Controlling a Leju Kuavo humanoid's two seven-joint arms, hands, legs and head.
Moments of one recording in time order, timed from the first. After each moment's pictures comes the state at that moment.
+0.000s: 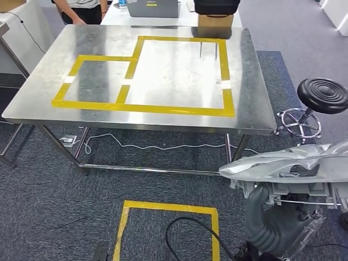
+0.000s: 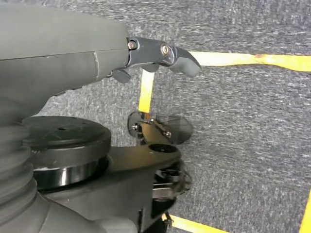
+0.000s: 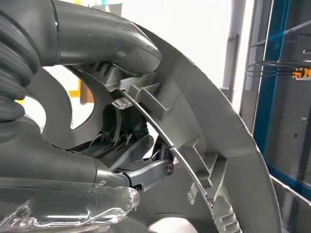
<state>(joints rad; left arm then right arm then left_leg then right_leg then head) -0.09 -0.28 0.99 -0.21 -0.72 0.17 -0.30 0.21 0.15 0.48 -1.97 0.40 -0.67 -0.59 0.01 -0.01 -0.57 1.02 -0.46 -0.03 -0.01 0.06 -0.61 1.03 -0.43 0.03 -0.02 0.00</state>
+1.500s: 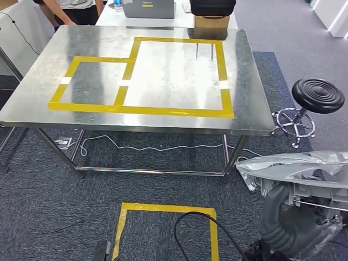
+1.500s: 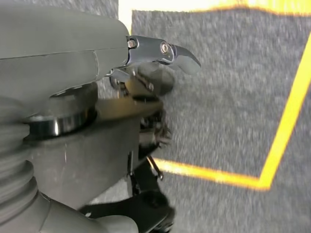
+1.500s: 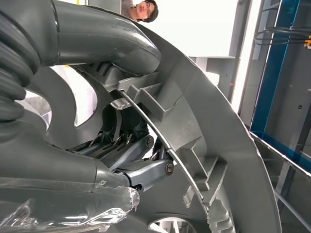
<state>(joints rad) -0.09 -0.28 1.04 -0.21 -0.65 -0.08 -0.37 0.23 0.21 0.39 -1.97 0.38 -0.67 -0.62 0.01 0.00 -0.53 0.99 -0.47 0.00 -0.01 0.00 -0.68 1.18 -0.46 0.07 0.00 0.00</state>
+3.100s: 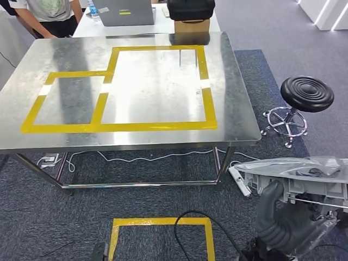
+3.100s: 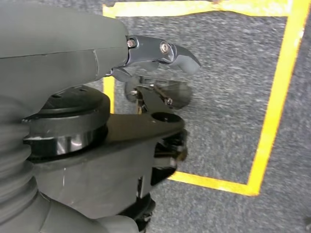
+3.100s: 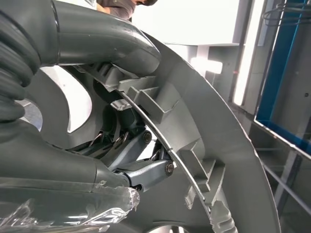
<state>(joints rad) -0.09 -0.28 1.06 -0.21 -0.67 -0.02 -0.35 0.23 0.21 0.39 -1.97 0.40 -0.67 -0.62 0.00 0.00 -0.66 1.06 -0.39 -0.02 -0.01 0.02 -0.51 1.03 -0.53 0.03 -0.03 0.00</state>
